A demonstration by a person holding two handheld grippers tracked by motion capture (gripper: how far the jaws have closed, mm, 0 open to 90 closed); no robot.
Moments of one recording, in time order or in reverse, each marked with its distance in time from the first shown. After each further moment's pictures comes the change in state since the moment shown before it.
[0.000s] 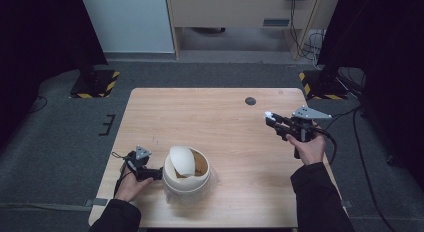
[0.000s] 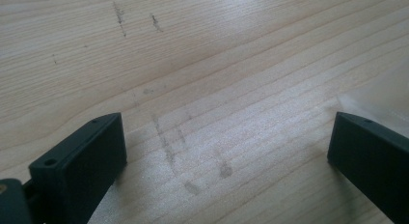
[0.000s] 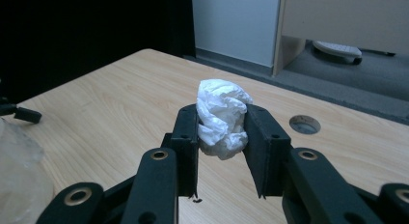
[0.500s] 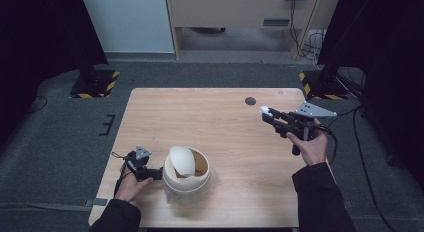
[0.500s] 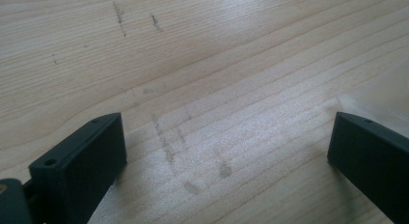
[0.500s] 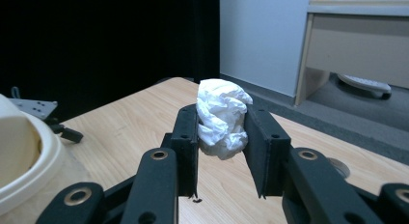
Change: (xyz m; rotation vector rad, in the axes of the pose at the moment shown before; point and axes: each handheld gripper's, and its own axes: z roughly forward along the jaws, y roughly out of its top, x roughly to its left) left arm 0.000 0.000 0.000 0.000 0.001 -0.002; right arm 0.021 0.027 -0.012 -0.100 0.104 -0.042
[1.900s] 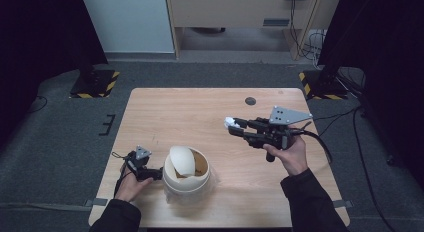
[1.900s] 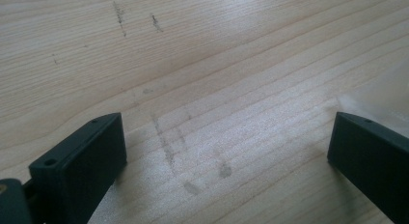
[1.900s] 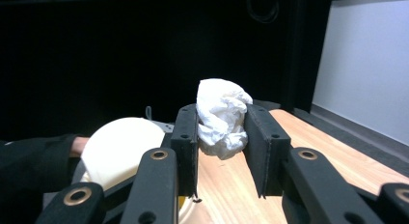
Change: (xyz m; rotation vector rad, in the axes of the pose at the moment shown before) left arm 0.000 0.000 0.000 0.000 0.001 -0.001; right arm 0.083 0.029 0.027 -0.067 0.375 -0.046
